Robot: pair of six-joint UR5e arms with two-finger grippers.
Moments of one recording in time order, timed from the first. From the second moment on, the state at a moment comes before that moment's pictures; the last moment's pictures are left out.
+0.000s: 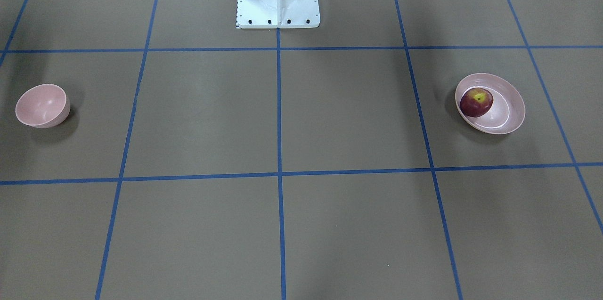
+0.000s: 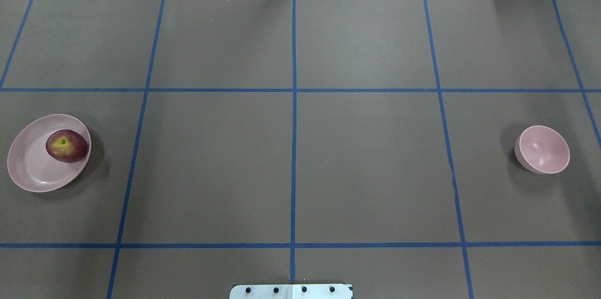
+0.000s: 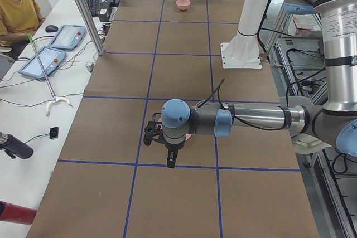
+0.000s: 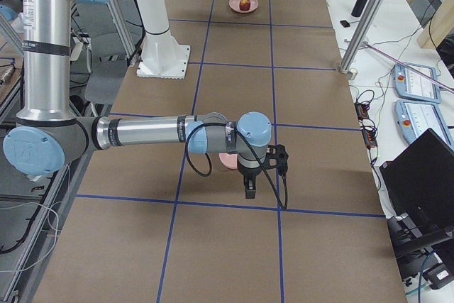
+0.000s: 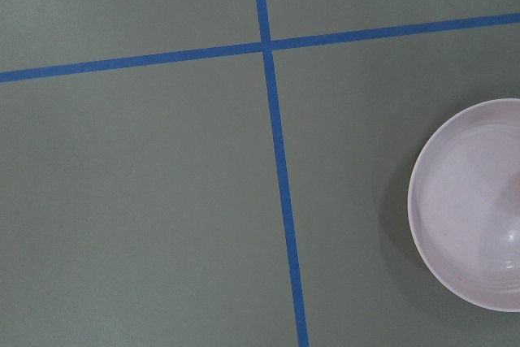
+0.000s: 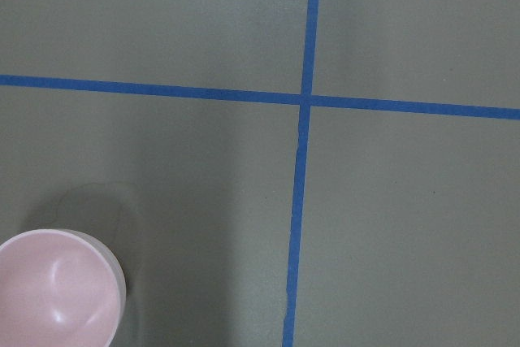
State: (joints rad) left arm -1.60 -1.36 -1.82 -1.58 -2.39 0.11; right arm 1.55 -1.66 1.75 -1.61 2.36 -0.01
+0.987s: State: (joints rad) left arm -1.60 -1.36 -1.84 -1.66 -2.39 0.11; right arm 1.51 -1.66 1.76 -1.59 2.43 0.03
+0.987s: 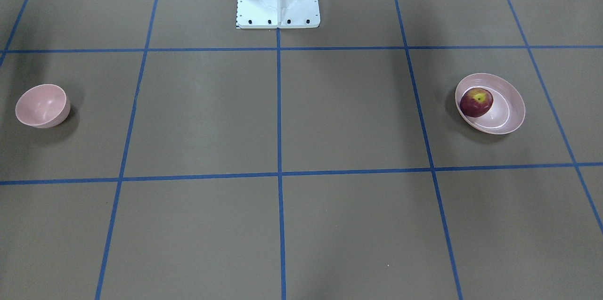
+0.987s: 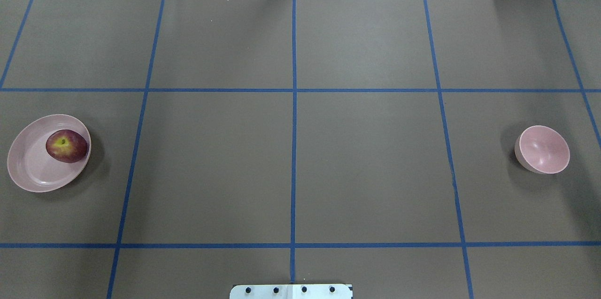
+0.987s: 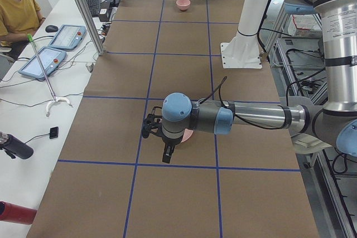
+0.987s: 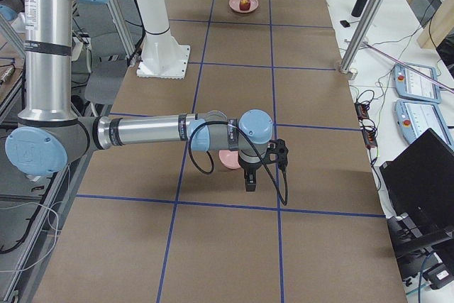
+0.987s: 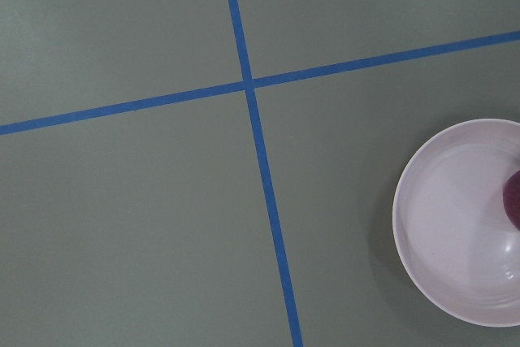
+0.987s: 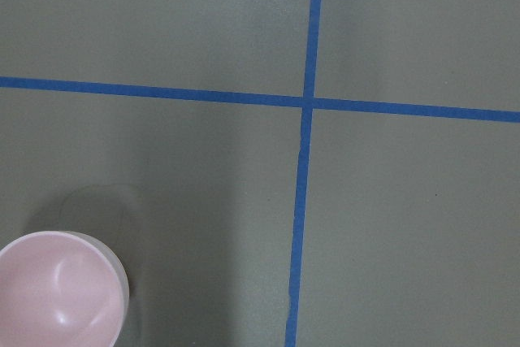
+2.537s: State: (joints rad) left arm -1.60 -1.36 -1.81 -1.66 -2.39 0.11; right arm 1.06 -1.83 1.60 -0.67 2.24 0.79
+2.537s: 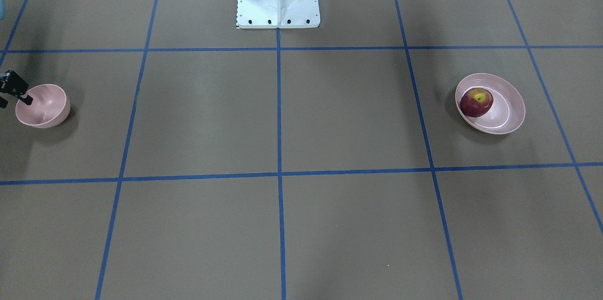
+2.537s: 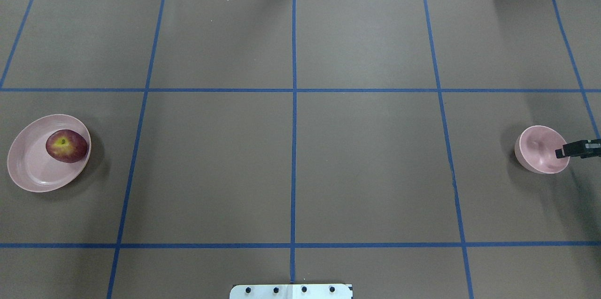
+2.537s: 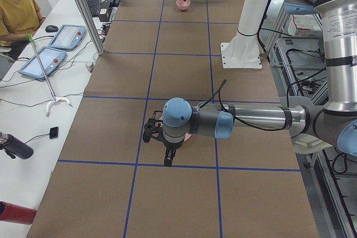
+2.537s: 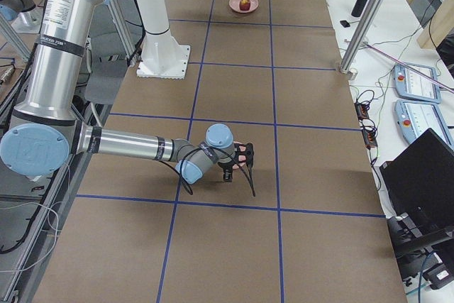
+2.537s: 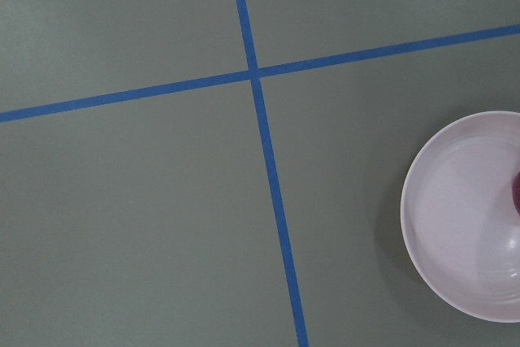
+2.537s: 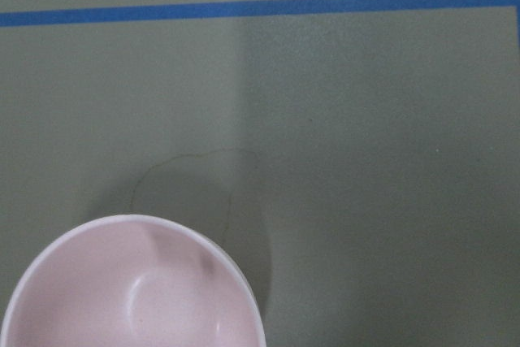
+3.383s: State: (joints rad) left arm -1.60 -1.36 -1.81 -1.66 -2.39 0.11; right arm 1.07 -1.68 1.70 -0.90 2.33 0.79
